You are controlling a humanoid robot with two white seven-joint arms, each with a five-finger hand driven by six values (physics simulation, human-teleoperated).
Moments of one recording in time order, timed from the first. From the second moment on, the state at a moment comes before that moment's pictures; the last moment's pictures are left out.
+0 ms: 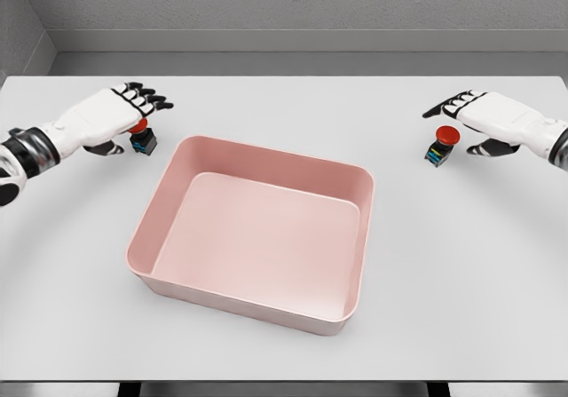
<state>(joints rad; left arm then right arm) -0.60 0.61 -0.45 -1.10 -0.94 -0.61 -0.08 -0.58 -0.73 0.43 -1.17 0.60 -0.61 0.31</state>
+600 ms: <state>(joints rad) -0.60 0.60 -0.47 -1.10 -0.94 -0.61 -0.08 -0.58 -0.72 0.47 -1.17 0.60 -0.61 0.32</state>
